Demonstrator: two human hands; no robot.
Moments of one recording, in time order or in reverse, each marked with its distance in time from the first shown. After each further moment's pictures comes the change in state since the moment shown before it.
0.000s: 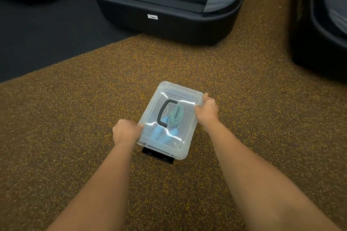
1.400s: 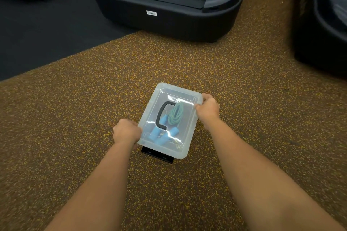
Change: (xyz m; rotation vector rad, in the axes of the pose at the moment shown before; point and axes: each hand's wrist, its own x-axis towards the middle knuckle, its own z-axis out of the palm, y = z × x) left_hand 0.012 -0.005 0.004 0.105 -0.076 -0.014; right_hand -0.008 -0.007 -0.010 0.174 0.009 0.049
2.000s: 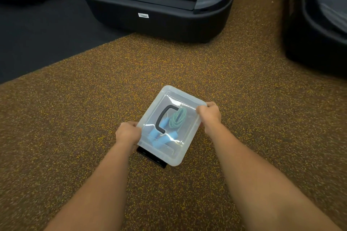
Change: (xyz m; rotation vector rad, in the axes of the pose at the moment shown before) left_hand -0.011 0.010 0.017 -0.180 -0.077 0.010; right_hand -0.010 0.012 -0.021 0.246 0.050 0.269
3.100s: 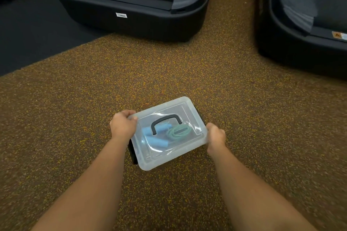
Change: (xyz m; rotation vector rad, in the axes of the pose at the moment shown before) left_hand -0.022 0.030 0.023 -0.016 0.079 0.228; right_hand -0.022 0.070 -0.073 0.354 0.116 0.236
